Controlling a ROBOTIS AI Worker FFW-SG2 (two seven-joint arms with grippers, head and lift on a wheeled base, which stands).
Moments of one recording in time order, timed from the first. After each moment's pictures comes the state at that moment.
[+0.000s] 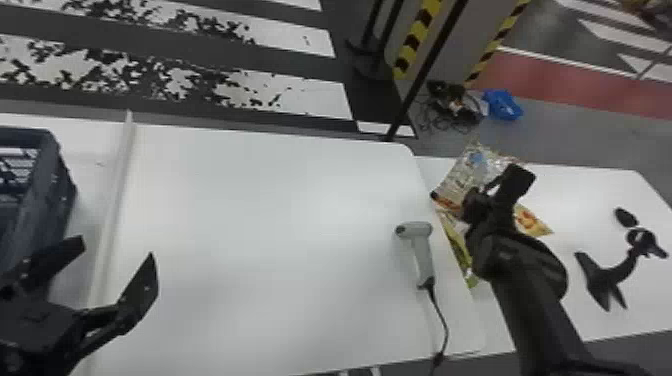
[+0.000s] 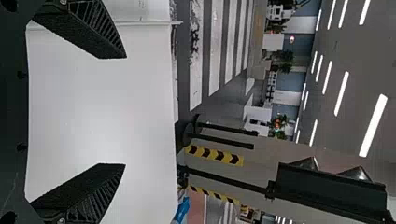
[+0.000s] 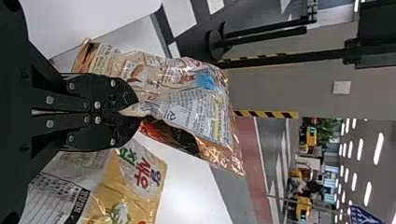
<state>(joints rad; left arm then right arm) 0.66 0.21 -0.09 -2.19 0.19 0.22 -0.19 -0.29 -0.37 -0.22 -0.88 -0.37 0.14 -0.22</state>
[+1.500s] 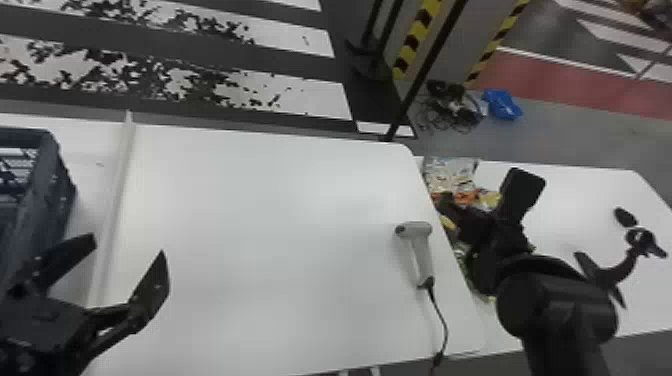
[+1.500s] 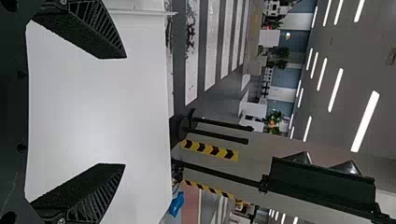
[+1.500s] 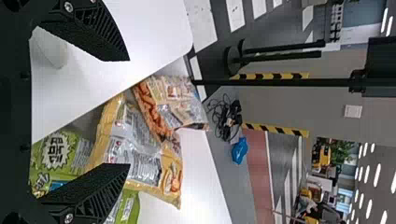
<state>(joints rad) 0.67 0.20 -0.12 -2.20 0.19 0.21 -0.18 0.20 -0.33 -0.25 -1.84 -0.52 0.59 -0.46</state>
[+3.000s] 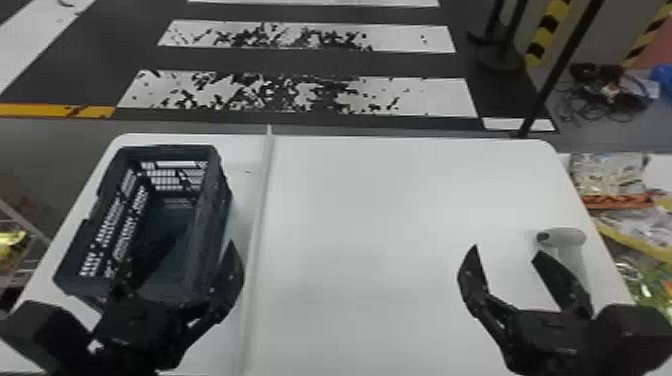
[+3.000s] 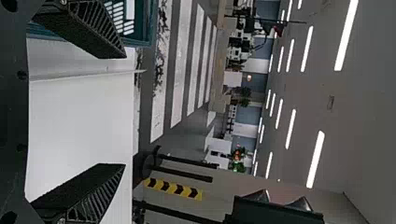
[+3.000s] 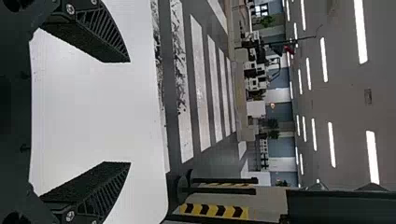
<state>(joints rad) 0.84 0.20 0.03 -2.25 0.27 -0.04 -0.13 0.79 -0.22 0.14 -2.24 -0.19 0.05 -0.25</state>
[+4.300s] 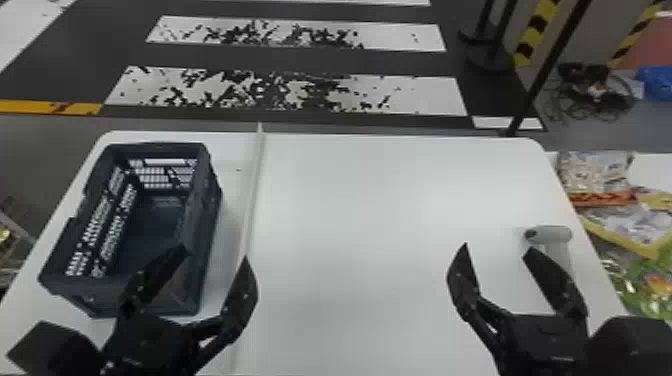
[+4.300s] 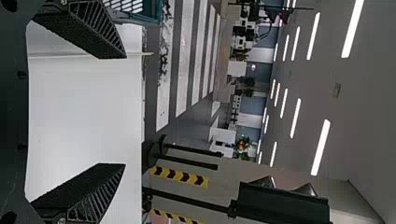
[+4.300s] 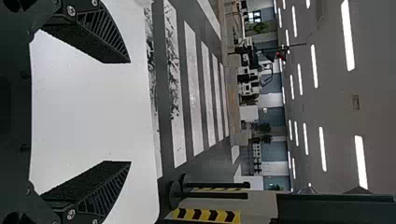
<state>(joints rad) 0.87 0.23 -0.05 -2.25 0.23 -0.08 -0.10 0.86 -0.24 0.16 -2.31 -0.16 0.01 -0.27</state>
